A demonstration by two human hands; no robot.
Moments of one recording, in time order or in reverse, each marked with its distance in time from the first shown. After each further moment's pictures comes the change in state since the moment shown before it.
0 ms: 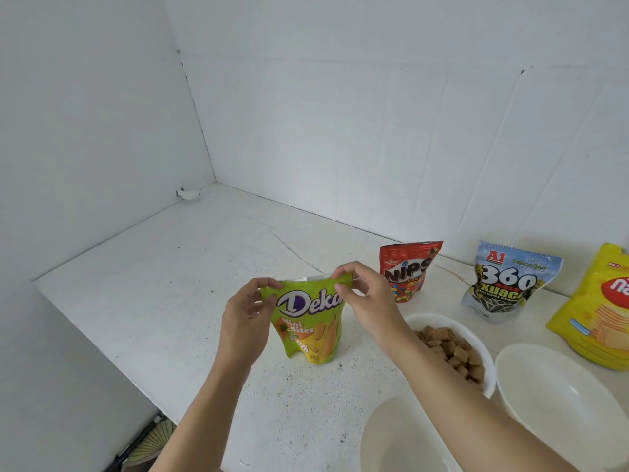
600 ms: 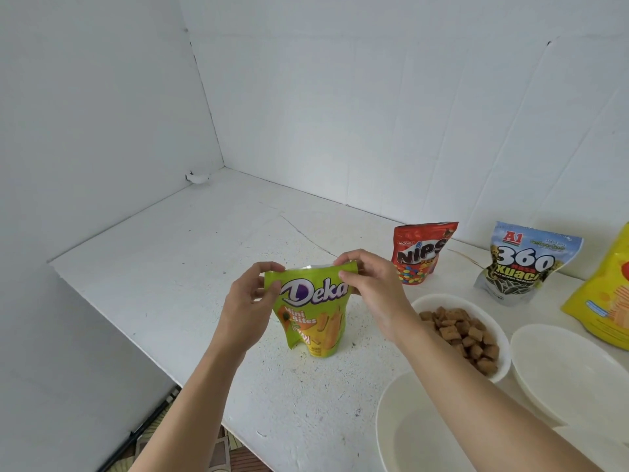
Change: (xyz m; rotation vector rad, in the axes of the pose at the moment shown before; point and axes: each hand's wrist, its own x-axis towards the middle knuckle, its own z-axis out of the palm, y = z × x) left_hand -0.005 -0.007 -0.029 0.090 -0.111 0.021; right_hand -0.011 -0.007 0.020 0.126 -0.015 0.150
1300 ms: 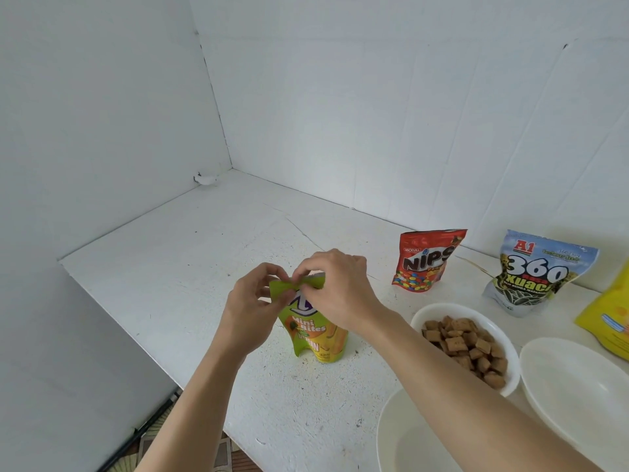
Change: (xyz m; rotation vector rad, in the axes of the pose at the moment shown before) left_hand 0.002 0.013 0.001 0.067 -0.001 0.039; right_hand 0.005 -0.034 0.045 -0.778 -0.133 -0.333
